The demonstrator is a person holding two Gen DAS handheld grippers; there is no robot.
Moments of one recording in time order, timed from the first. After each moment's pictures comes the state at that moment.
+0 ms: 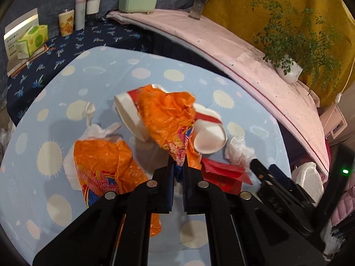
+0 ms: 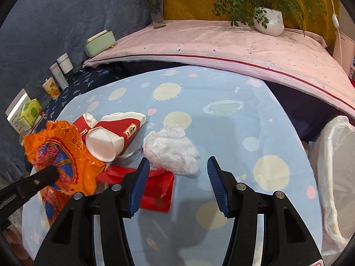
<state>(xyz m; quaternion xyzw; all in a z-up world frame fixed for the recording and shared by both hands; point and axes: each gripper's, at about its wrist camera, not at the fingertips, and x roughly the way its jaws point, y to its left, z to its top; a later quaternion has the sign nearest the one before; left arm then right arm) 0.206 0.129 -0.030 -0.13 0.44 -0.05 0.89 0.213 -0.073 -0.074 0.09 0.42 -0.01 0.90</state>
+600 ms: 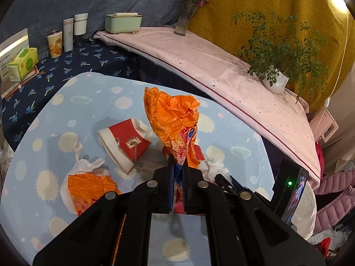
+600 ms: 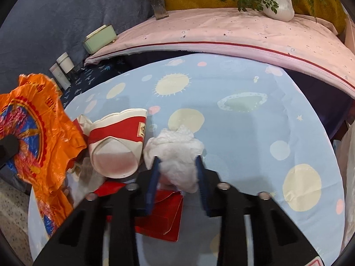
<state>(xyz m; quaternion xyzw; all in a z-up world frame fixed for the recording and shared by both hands) 0.220 0.110 0.009 -0.12 0.40 -0.08 0.91 0.240 -0.074 -0.092 0.12 0.43 0.02 0.89</state>
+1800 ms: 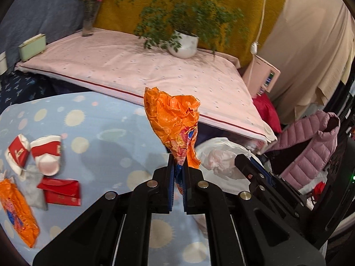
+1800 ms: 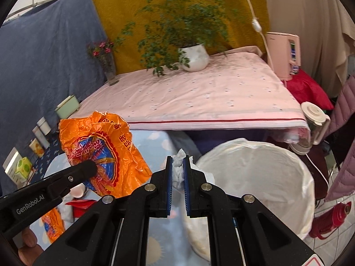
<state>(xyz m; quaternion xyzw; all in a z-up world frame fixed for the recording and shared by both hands) 0.163 -0.131 0.038 -0.03 0.40 -0.28 0.87 0.092 -0.281 0.011 0.17 0.29 -0.13 0.93</state>
